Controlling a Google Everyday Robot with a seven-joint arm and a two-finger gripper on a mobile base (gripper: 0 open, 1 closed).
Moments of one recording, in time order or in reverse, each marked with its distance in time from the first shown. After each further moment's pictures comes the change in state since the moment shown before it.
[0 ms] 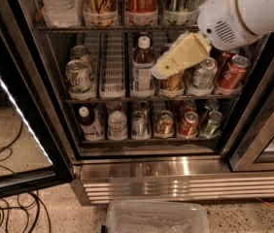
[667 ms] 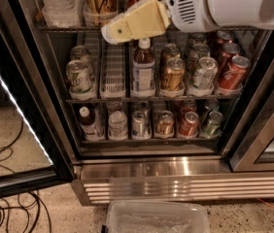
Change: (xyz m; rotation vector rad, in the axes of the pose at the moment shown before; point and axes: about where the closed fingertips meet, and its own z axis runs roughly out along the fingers) arm -0.096 0.022 -0.004 0.038 -0.337 0.134
